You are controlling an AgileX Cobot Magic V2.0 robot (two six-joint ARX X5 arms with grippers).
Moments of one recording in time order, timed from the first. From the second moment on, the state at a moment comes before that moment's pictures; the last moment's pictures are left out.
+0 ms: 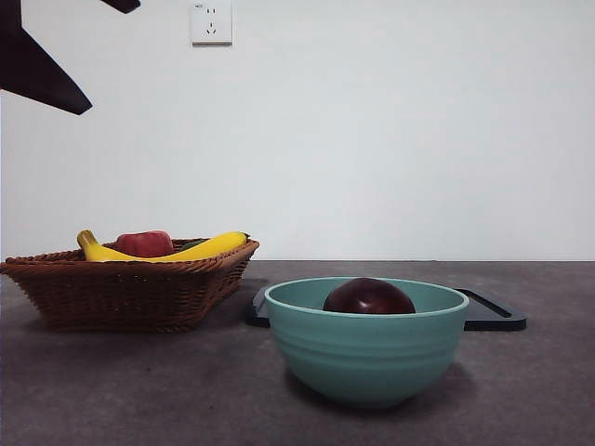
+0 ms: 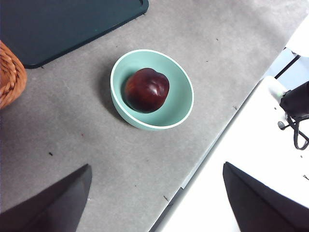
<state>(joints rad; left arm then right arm) -0.62 0.86 0.83 -0.74 0.42 -0.07 0.18 0.75 0.97 -1.03 -0.52 0.00</state>
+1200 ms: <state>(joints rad) -0.62 0.86 0.83 -0.73 0.42 -0.07 0.46 1.17 0.75 -0.55 -0.38 0.21</state>
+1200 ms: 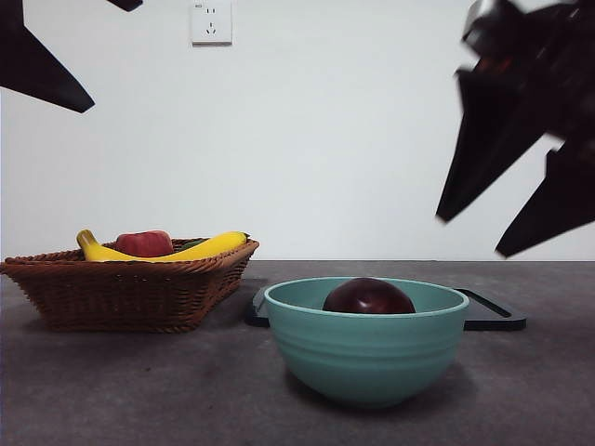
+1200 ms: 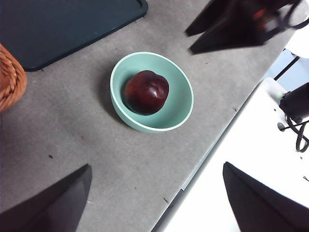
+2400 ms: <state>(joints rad) -0.62 0.86 0.83 -0.73 0.42 -0.07 0.55 1.41 0.75 -0.35 -0.29 0.25</state>
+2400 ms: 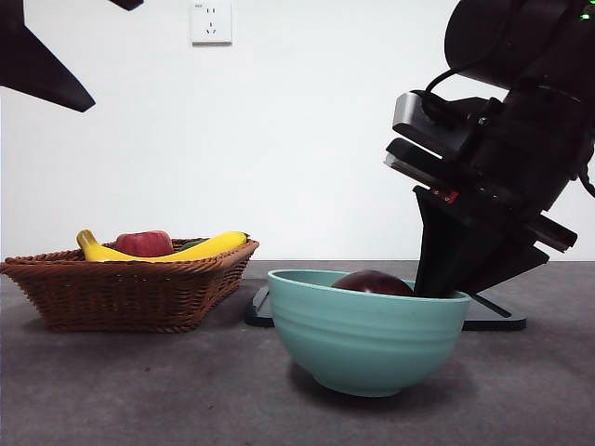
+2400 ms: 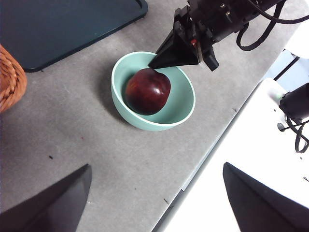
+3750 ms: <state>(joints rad) -0.62 0.86 0.83 -0.72 0.42 -0.07 0.32 1.88 1.32 -0.42 -0.21 0.19</state>
